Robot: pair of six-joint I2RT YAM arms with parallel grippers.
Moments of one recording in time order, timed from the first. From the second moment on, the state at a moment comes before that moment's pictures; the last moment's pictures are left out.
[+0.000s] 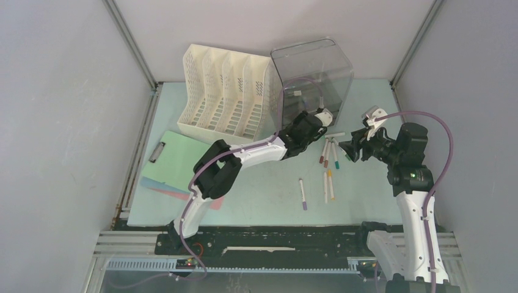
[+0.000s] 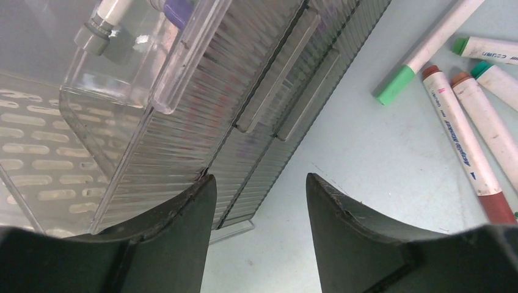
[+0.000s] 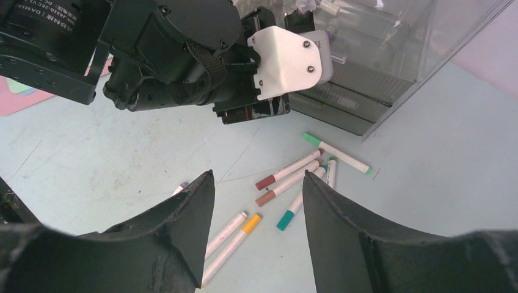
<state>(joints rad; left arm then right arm) -0.94 2.21 1.72 -0.09 -0.53 0.23 -0.11 0.80 0.90 -0.48 -0.75 -0.35</state>
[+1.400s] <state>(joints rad) -0.89 1.33 0.82 0.11 -0.05 -0.08 -0.14 0.95 0.79 -0.34 -1.04 -0.22</state>
